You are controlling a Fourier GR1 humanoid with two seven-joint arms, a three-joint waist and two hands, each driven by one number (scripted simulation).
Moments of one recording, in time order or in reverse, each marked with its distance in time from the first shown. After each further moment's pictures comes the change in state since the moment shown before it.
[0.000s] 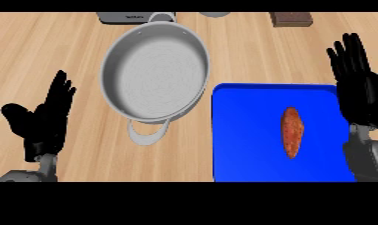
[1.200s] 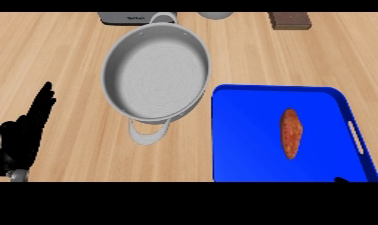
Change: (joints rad) left arm 0.092 0.144 0.018 0.048 -0.099 -0.154 -0.089; right arm 0.701 -0.247 0.108 -0.429 0.690 -0.430 0.443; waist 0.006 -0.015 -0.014
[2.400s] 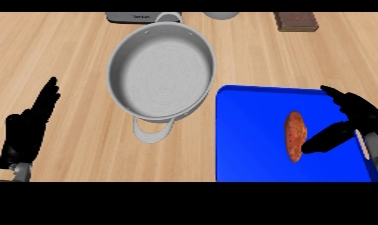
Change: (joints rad) left arm -0.036 -0.031 0.026 0.006 -0.046 -0.054 0.033; right arm -0.695 -0.089 0.202 0.271 -0.289 0.711 0.694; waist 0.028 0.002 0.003
